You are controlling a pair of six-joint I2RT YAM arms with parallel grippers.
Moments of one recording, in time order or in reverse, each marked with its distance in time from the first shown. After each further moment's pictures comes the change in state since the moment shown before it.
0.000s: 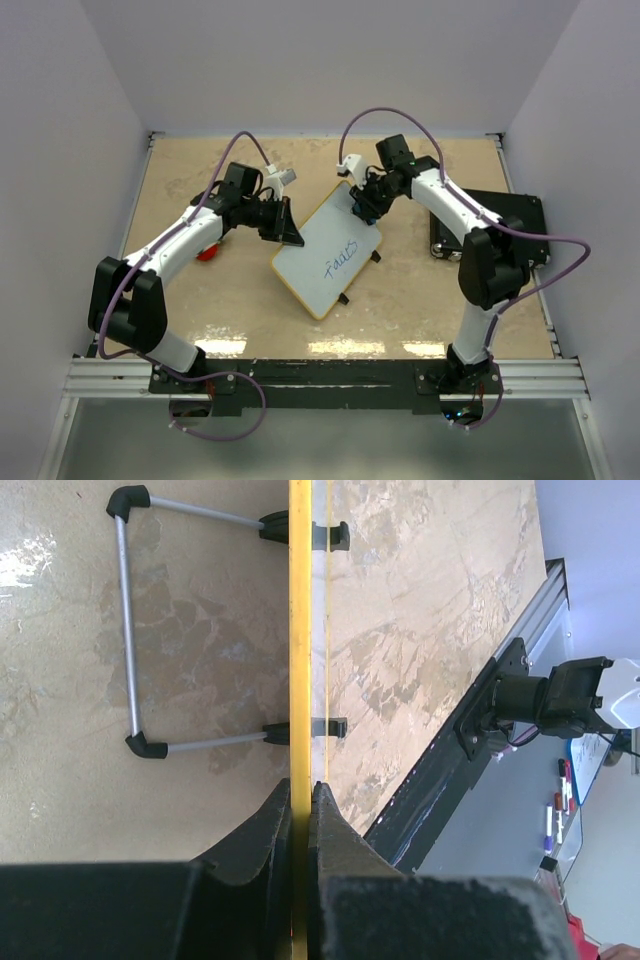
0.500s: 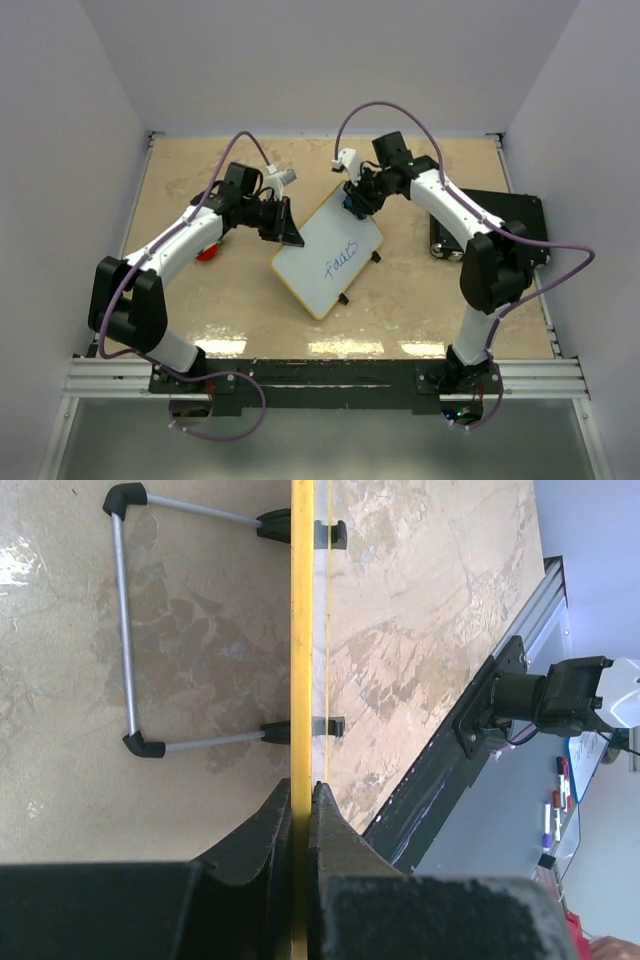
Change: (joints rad) left arm 0.001 0.001 0.000 -0.004 0.002 0.000; right arm 0.027 0.005 0.085 0.032 -0.045 0.021
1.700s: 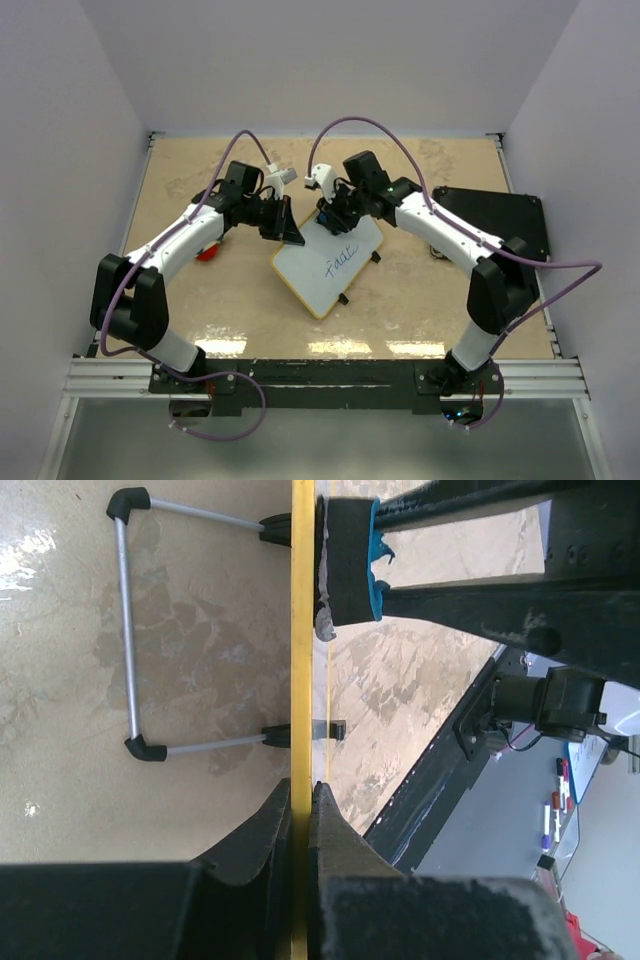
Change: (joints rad) left arm 0.000 0.016 0.016 -0.003 0.001 0.000; right arm 0.211 -0.138 -0.159 0.145 0.100 0.196
